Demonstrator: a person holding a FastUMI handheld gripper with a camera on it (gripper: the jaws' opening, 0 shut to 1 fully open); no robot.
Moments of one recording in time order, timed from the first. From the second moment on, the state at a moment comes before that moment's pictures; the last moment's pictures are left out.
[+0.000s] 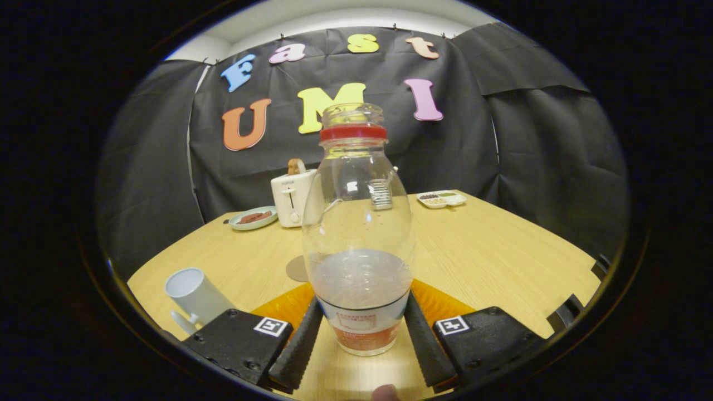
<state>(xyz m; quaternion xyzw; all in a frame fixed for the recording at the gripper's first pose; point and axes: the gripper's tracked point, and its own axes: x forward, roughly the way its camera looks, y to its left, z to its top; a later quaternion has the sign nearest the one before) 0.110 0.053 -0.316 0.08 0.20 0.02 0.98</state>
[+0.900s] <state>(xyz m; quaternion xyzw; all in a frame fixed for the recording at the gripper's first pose) 0.150 0.075 -0.262 -0.34 0.10 0.03 0.93</state>
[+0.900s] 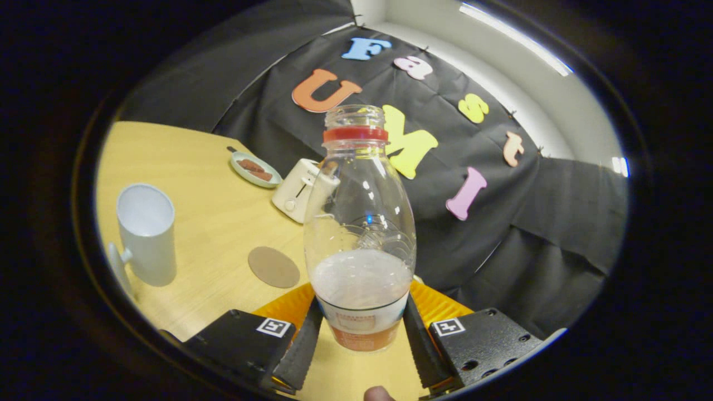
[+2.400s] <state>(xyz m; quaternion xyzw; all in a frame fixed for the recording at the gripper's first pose) 0.145 0.123 -0.251 -0.69 -0.01 0.07 0.72</state>
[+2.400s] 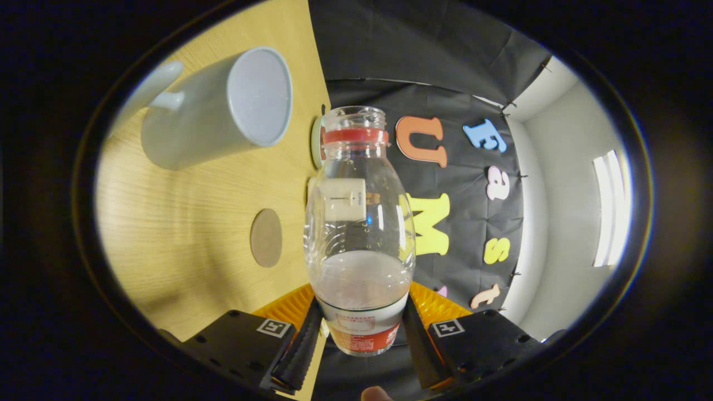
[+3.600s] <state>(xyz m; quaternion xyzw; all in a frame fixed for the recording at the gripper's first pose) 0.152 0.124 -0.228 -0.75 -0.03 0.07 0.66</state>
